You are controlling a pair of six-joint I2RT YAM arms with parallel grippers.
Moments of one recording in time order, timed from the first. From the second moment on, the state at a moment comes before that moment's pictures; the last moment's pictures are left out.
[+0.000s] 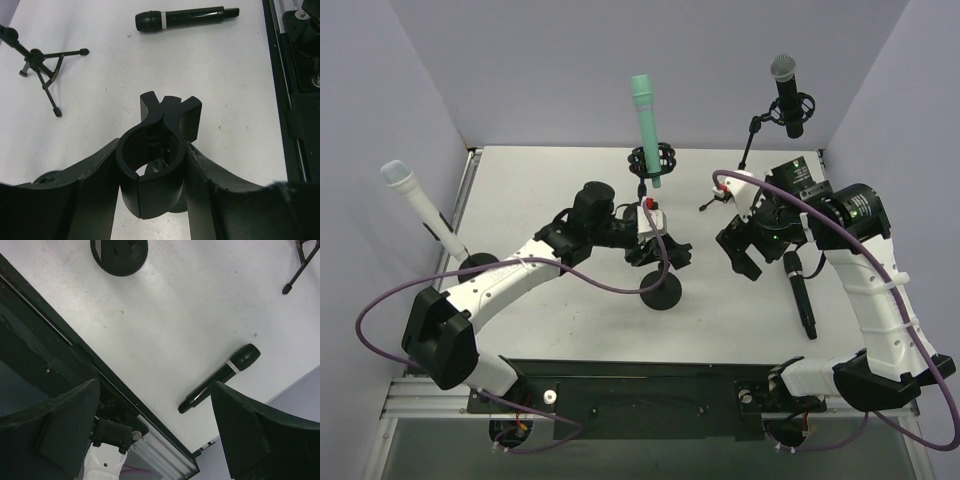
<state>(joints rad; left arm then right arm) -0.70 1.47 1.16 -0.10 0.75 0.45 0.48 1.31 1.83 -1.53 -0.12 -0.41</state>
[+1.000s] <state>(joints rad) -0.32 1.41 0.99 0.24 -0.23 0.12 0.45 1.34 1.81 -1.48 -0.11 -0.39</state>
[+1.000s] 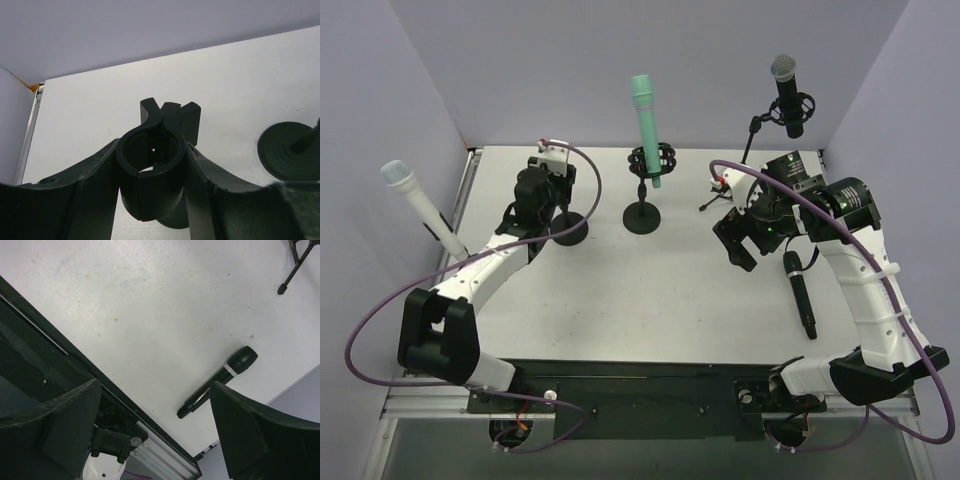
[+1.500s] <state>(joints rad) -0.27 1.43 1.05 0.29 -0.21 0.09 0.45 1.35 1.82 -1.47 -0.10 -0.38</state>
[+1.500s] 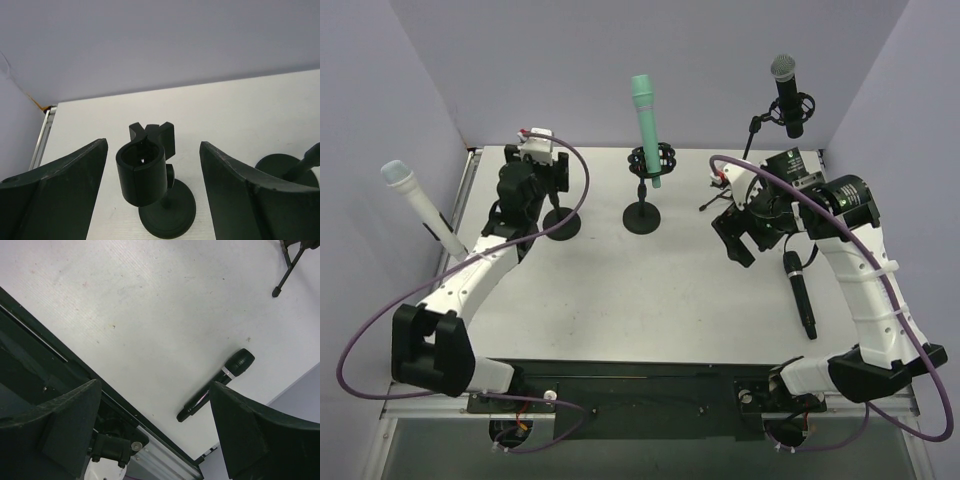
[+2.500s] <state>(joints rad) -0.40 1.52 1.42 0.17 0.59 -0.16 0.45 1.85 2.33 -0.86 -0.29 0.11</state>
